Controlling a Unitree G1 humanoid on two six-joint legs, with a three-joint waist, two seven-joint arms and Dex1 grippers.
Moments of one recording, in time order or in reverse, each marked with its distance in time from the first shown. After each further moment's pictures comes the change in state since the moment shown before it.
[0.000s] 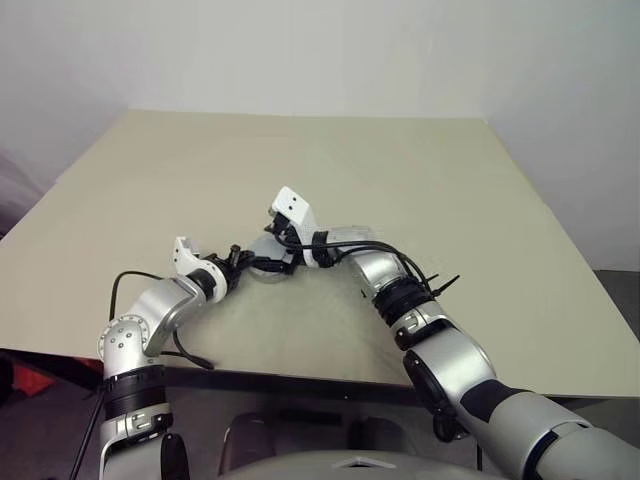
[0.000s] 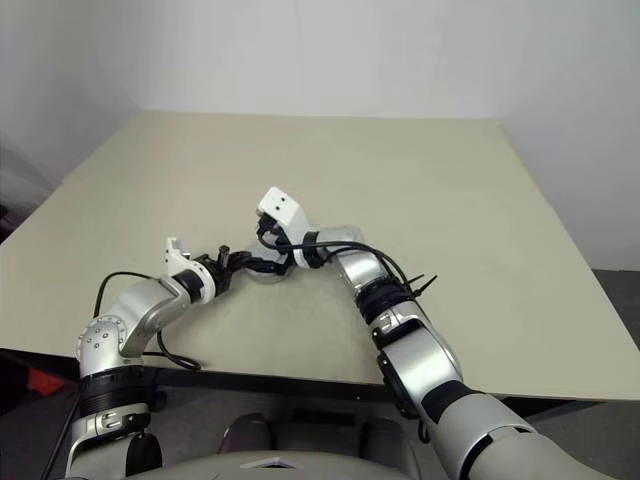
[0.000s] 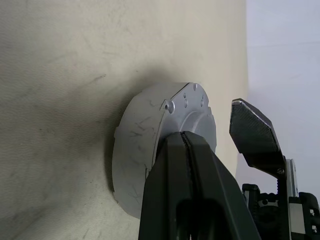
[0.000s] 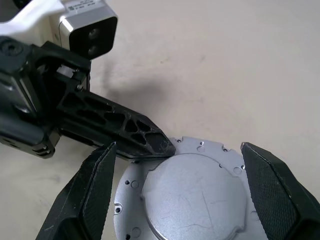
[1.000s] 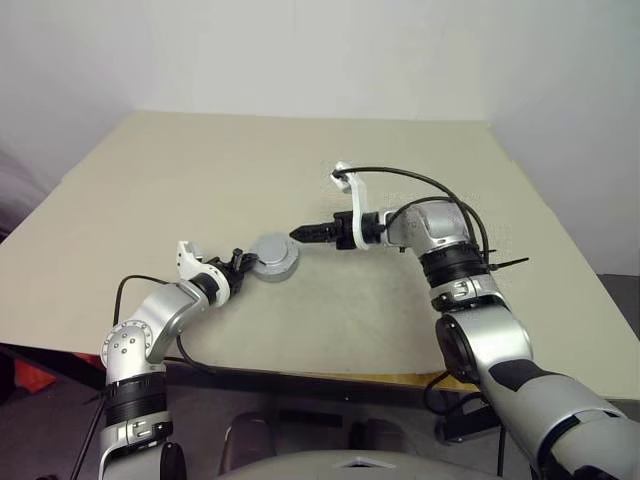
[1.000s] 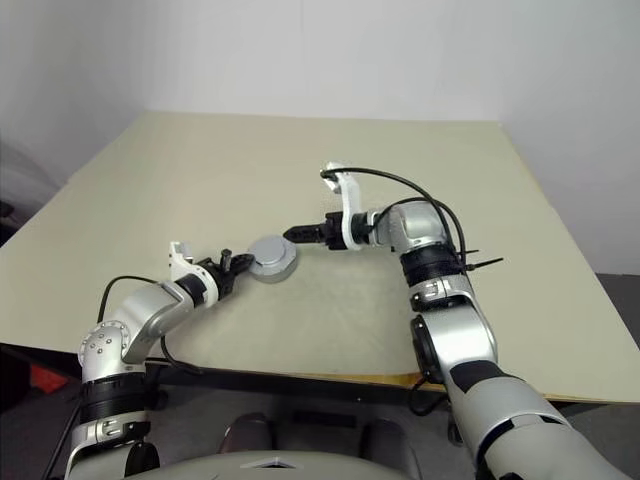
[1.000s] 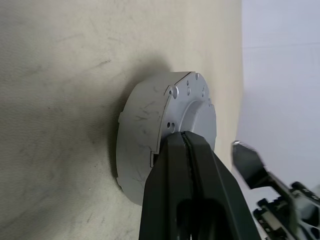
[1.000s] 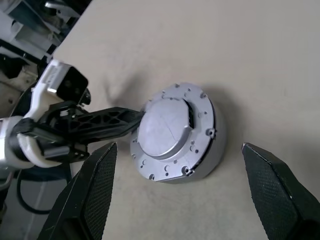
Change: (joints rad) left arm 0.037 0.001 -0.038 -0.018 -0.016 -0.038 -0.021; right arm -0.104 -0.166 -0.238 -0.126 0.276 0.866 -0.045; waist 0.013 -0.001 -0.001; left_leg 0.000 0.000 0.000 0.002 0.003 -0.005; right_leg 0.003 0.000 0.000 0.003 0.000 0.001
